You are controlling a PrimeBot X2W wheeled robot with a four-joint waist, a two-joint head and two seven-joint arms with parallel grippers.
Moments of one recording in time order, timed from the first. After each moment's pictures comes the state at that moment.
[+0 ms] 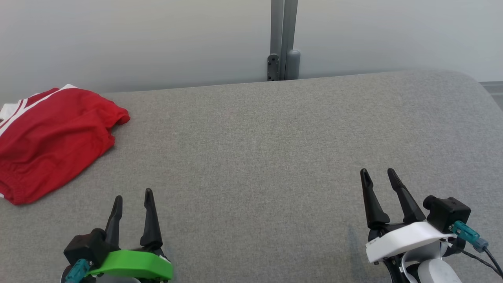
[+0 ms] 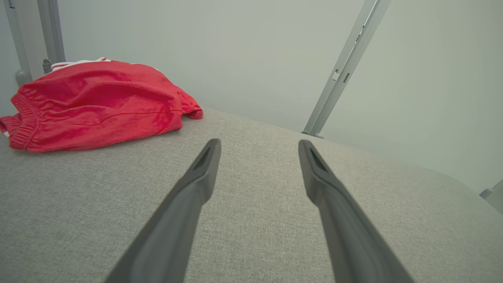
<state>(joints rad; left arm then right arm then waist) 0.03 0.04 -0.10 0.10 -0.41 0.02 -0.18 -0.02 -0.04 0.09 0.11 0.37 0.13 -0.18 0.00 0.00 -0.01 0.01</state>
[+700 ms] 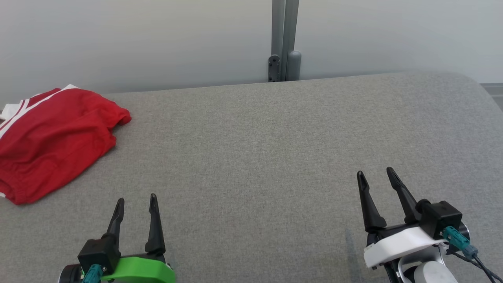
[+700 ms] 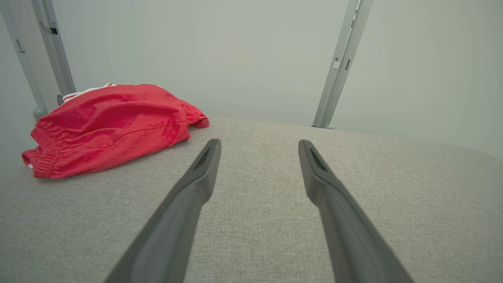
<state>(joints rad) 0.05 0.05 -0.10 0.13 -0.25 0.02 -0.23 -0.01 -0.05 0.09 0.10 0.21 0.13 -0.22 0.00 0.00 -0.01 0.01</state>
